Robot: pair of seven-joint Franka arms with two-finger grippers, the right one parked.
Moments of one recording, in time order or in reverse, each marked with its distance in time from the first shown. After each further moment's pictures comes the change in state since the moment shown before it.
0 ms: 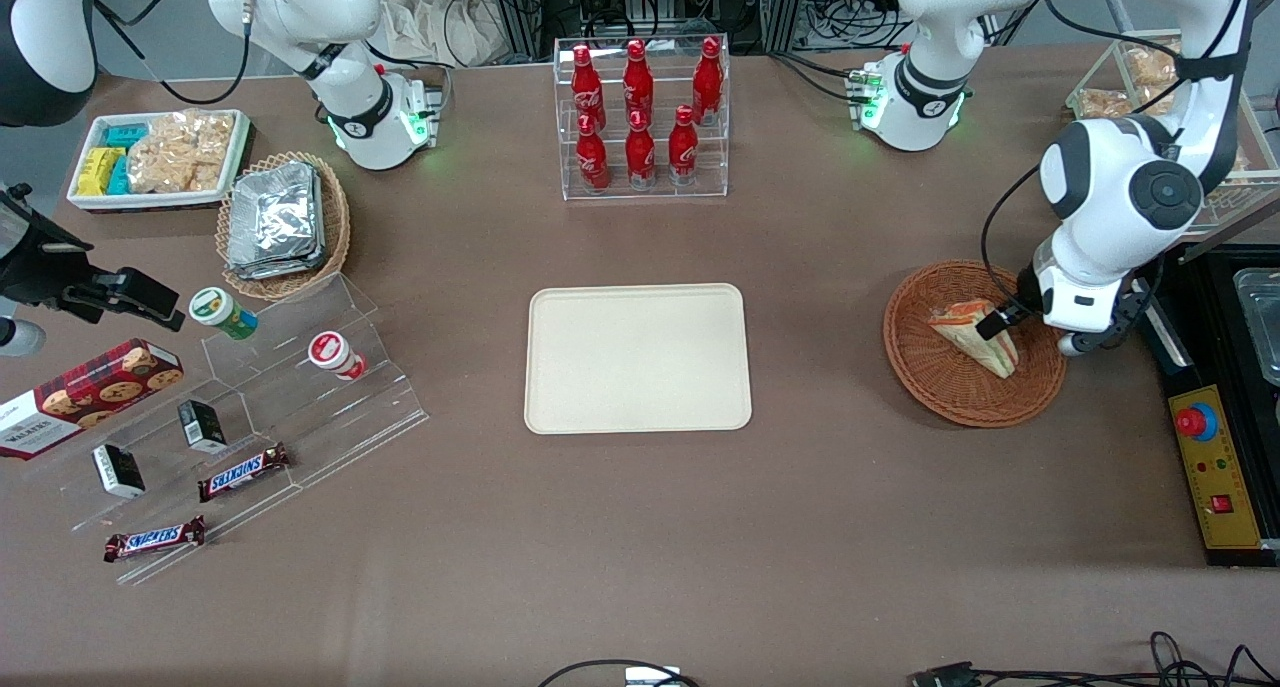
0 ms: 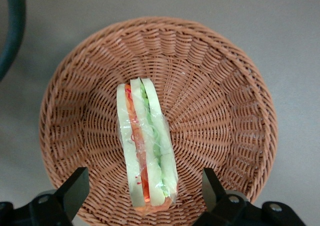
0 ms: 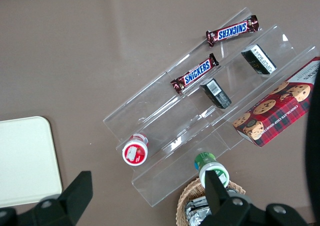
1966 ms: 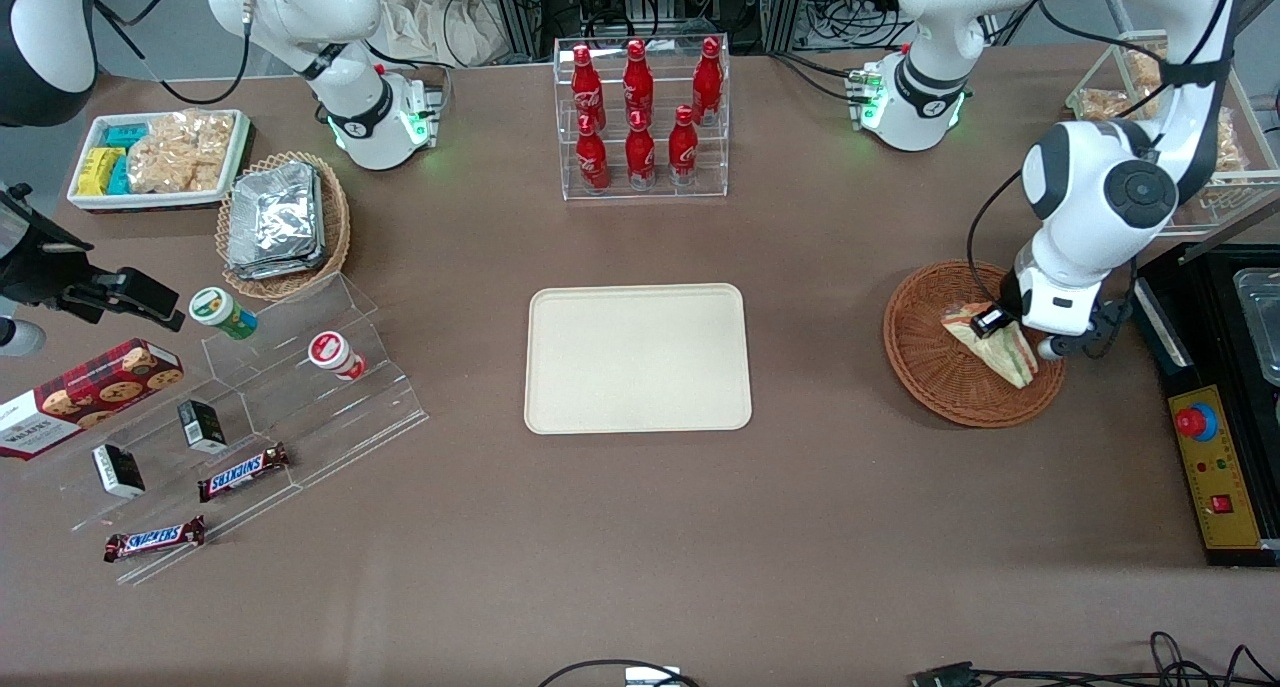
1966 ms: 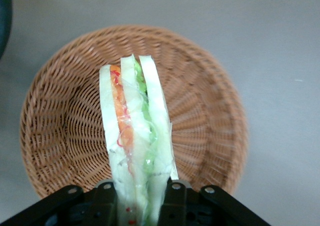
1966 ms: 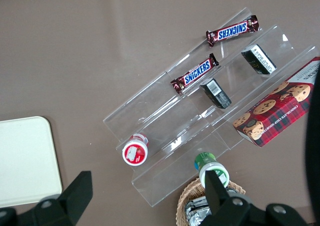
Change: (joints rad) arm -0.005 -0.021 -0.066 0.080 0.003 -0.067 0.036
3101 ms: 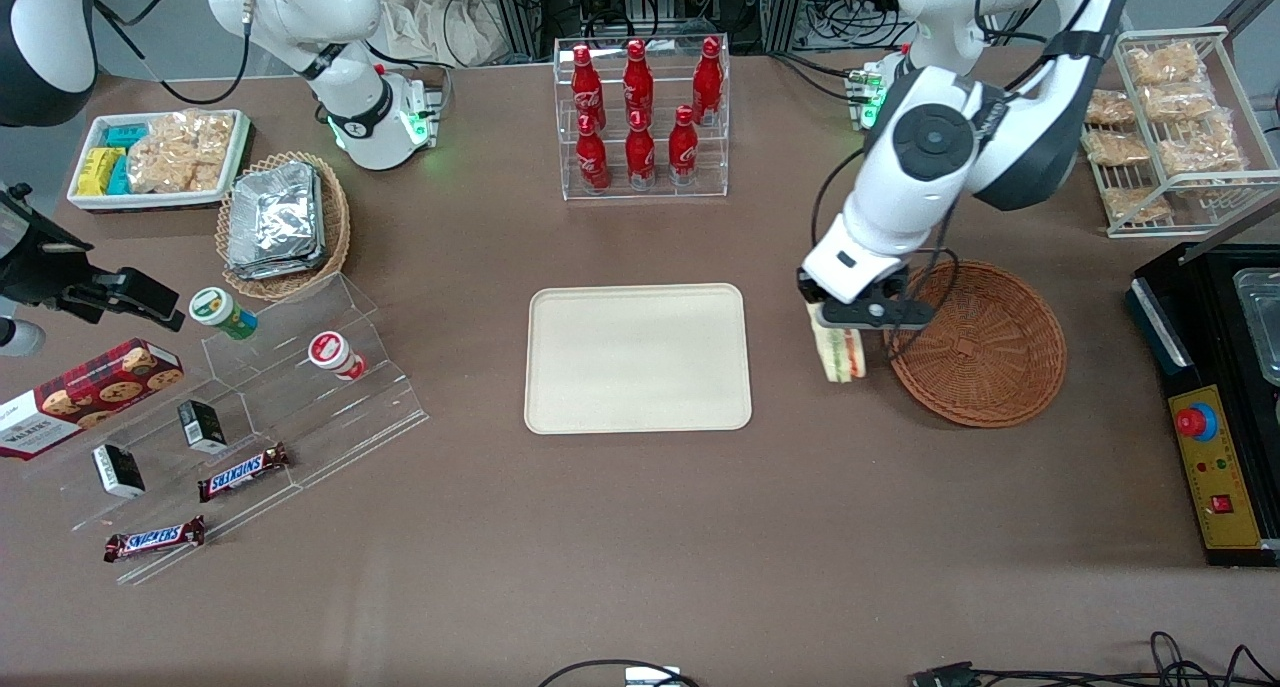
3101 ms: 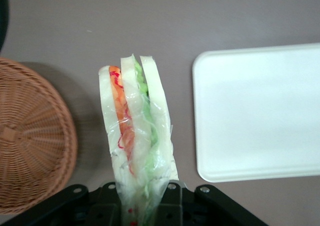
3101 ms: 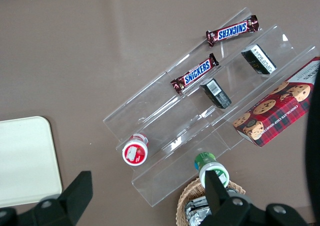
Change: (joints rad) arm -0.046 0.103 -0.446 0.321 0.013 -0.257 0.058
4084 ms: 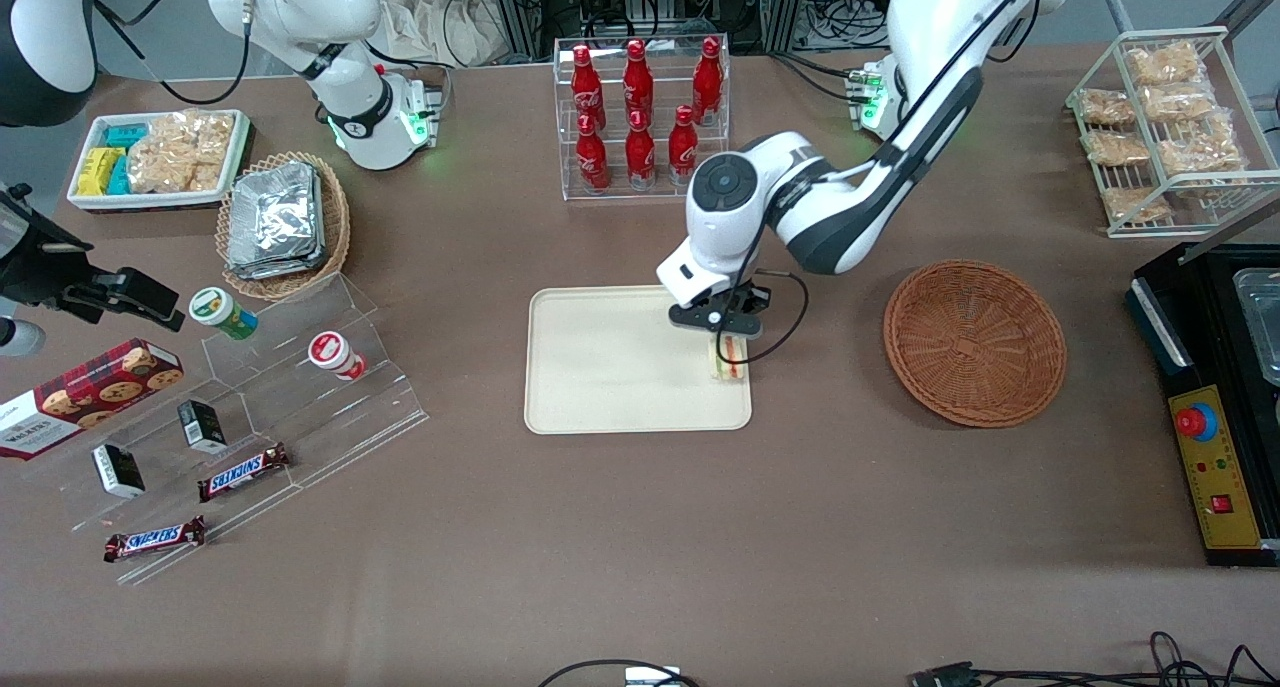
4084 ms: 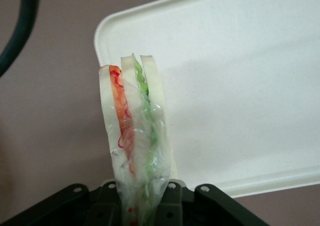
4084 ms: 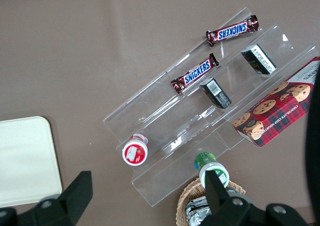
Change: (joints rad) arm -0.265 0.420 -0.007 0.133 0.400 0.100 -0.332
